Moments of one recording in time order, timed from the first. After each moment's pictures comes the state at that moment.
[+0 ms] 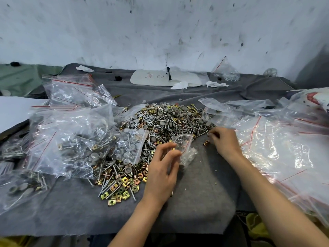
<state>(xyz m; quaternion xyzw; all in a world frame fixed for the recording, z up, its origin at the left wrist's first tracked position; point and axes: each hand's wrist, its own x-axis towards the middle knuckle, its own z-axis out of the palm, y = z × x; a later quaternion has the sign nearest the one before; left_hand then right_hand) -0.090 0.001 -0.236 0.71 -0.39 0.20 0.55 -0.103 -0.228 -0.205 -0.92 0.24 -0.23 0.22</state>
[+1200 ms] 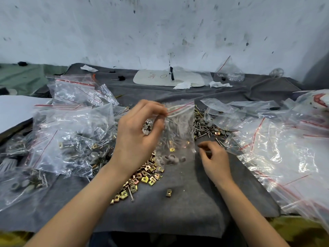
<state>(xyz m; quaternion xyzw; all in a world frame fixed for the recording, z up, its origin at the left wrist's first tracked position) -0.068 0.034 -0.116 0.70 -0.44 0.29 0.47 -0.132 -0.175 -0.235 -0.87 0.19 -0.29 0.34</state>
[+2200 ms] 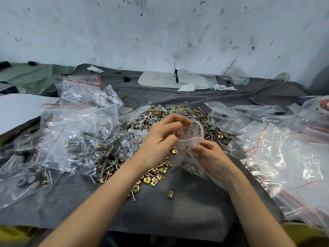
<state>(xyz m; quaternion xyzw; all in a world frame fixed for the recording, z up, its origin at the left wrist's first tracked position) -0.060 0.005 -0.137 0.67 -0.50 0.02 0.55 -0.120 -0.169 -0.205 -0.61 -0.03 -0.08 0.79</state>
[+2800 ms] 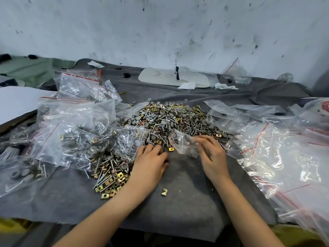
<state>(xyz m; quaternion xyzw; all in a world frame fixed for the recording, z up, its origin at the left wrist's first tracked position) -0.064 0.012 -0.227 0.92 -0.37 0.12 0.09 -0.122 -0.181 -0.236 -0.85 0.04 -0.37 0.36</state>
